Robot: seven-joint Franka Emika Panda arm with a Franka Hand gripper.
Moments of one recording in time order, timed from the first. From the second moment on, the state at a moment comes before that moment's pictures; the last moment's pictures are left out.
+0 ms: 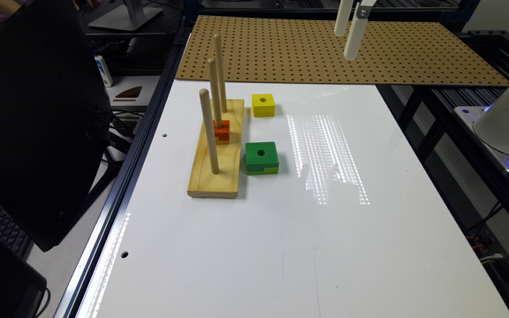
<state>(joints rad) -0.11 -0.36 0.00 -2.66 0.00 2.34 0.70</state>
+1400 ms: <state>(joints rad) -0.18 -0.12 0.00 -2.43 0.00 2.34 0.64</state>
